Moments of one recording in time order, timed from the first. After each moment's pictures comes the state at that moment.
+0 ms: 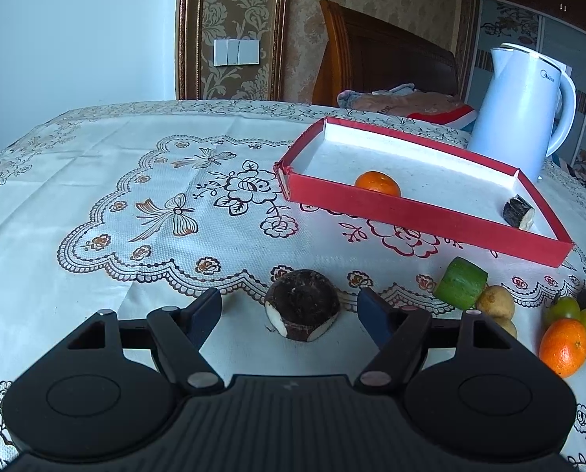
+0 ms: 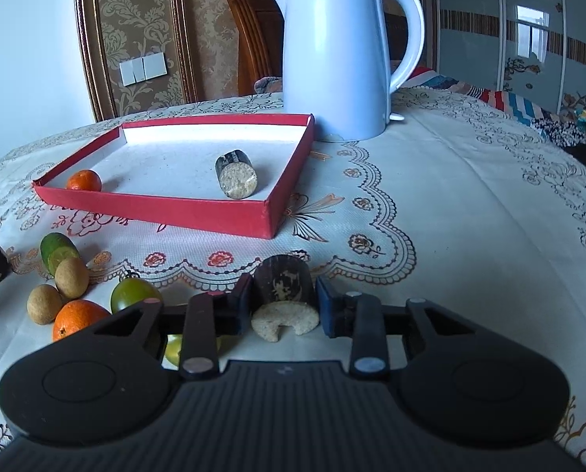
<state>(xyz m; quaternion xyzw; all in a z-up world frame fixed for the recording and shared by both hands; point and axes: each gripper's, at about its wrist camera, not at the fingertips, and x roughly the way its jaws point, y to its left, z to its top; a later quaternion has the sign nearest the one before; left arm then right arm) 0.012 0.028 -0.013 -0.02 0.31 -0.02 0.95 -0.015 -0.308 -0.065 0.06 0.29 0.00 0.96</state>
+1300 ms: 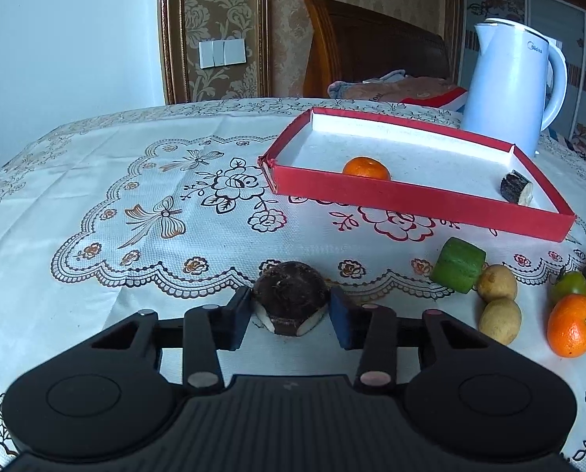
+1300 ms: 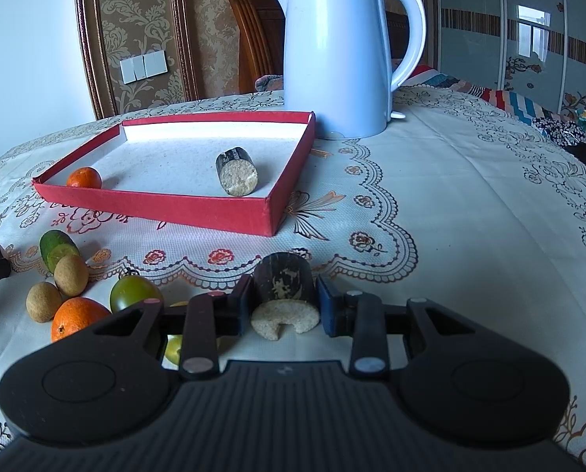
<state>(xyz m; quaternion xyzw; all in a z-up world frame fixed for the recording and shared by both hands) 0.016 0.017 -0.017 0.01 0.31 -0.03 0.95 -0.015 -0.306 -0.066 0.05 0.29 0.00 0.96</state>
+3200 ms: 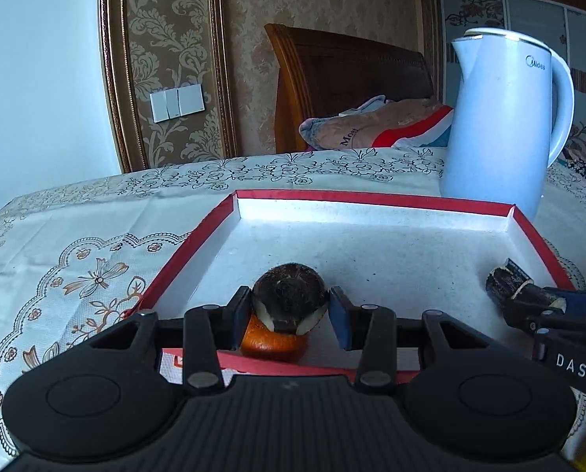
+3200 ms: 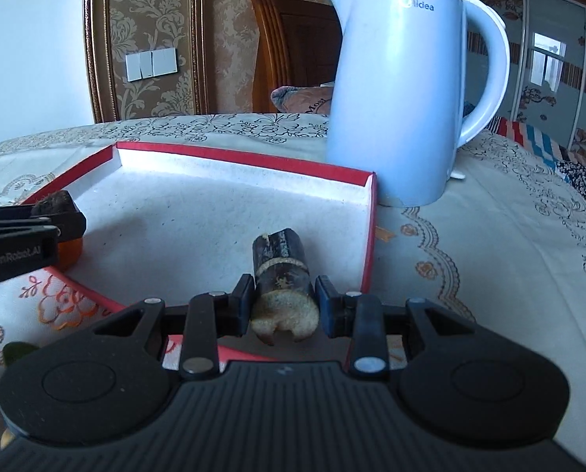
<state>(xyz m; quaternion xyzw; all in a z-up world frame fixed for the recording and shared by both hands) 0.128 -0.076 0.005 0.05 0.26 -0.04 0.96 0.098 -0.264 -0.048 0.01 0.28 0.00 0.96</state>
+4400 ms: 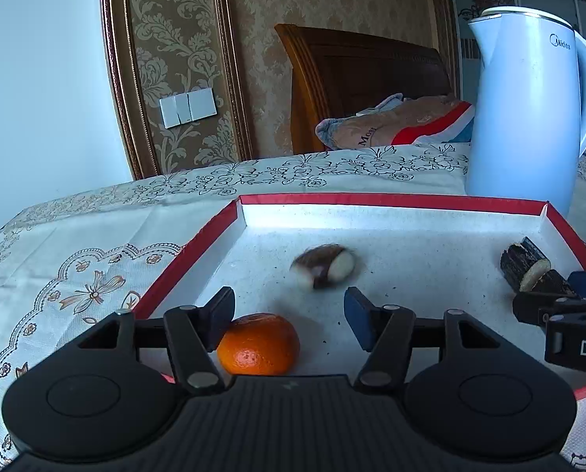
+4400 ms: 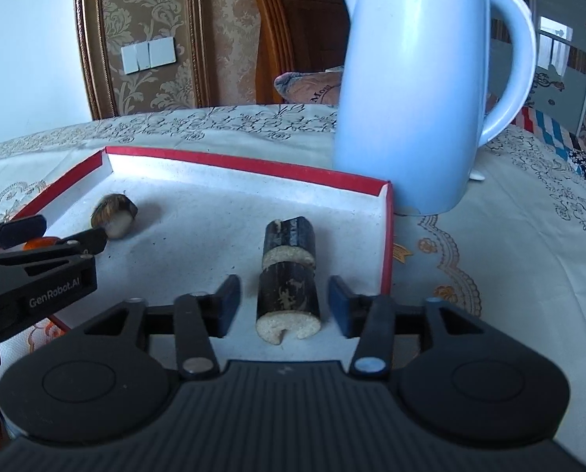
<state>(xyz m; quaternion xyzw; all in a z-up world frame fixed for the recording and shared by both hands) 0.153 -0.090 -0.006 0.07 0.25 -0.01 0.96 0.132 -0.269 -0.043 0.02 0.30 0.01 0.95</state>
